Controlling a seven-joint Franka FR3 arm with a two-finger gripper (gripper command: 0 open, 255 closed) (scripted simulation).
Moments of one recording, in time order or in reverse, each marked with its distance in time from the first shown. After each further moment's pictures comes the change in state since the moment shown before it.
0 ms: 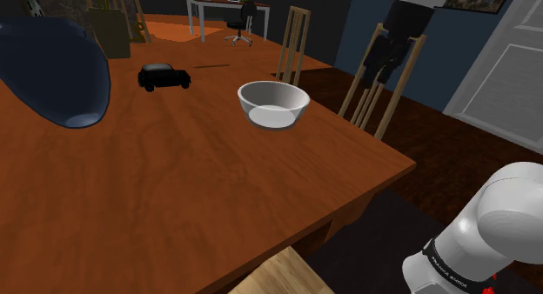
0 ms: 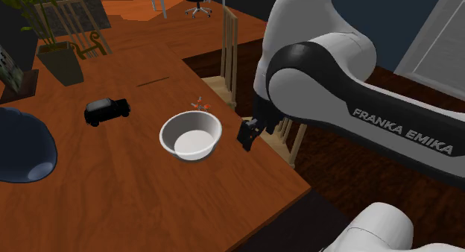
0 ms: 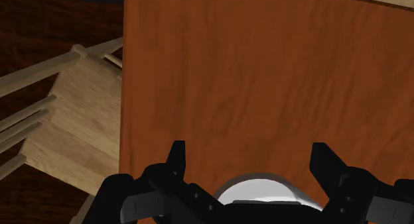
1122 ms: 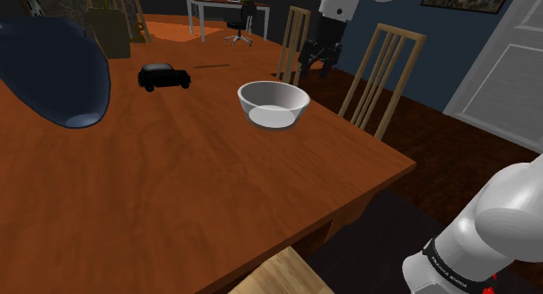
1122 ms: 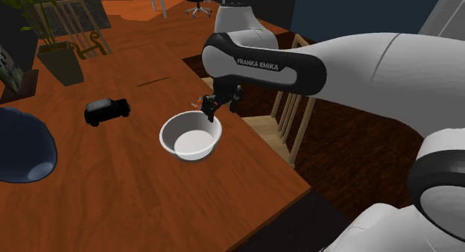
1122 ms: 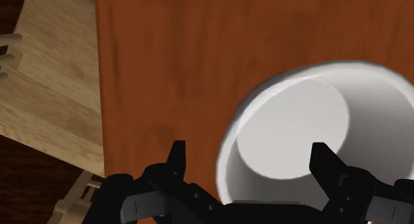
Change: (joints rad) arm -0.036 0.572 -0.023 0.342 0.008 0.208 -0.008
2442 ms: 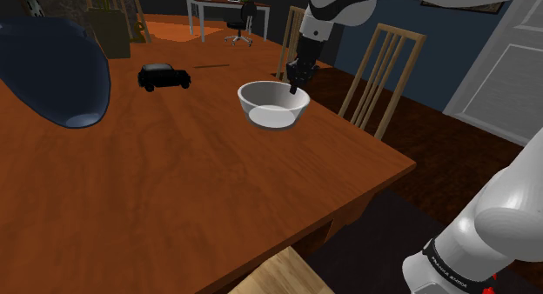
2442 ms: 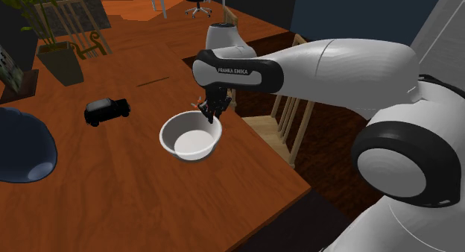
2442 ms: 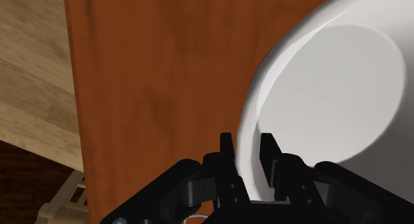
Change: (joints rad) arm -0.006 0.205 -0.006 0.083 0.009 0.115 -0.008
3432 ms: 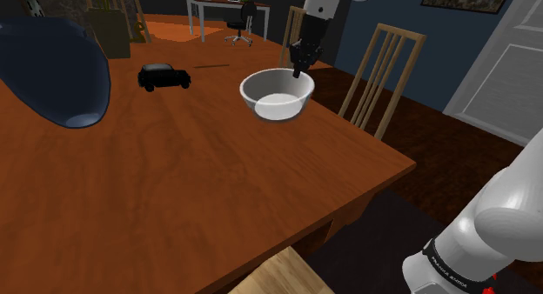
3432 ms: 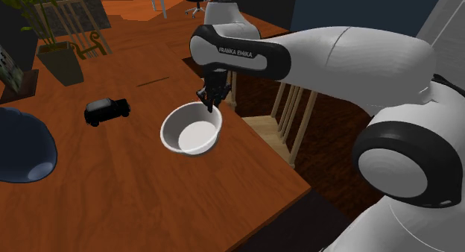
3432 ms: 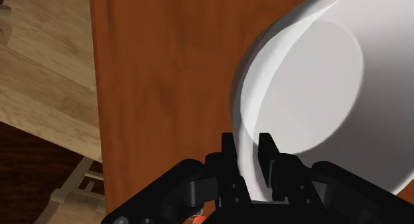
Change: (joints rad) arm -0.002 -0.004 -0.002 0.136 -0.005 -0.142 0.014
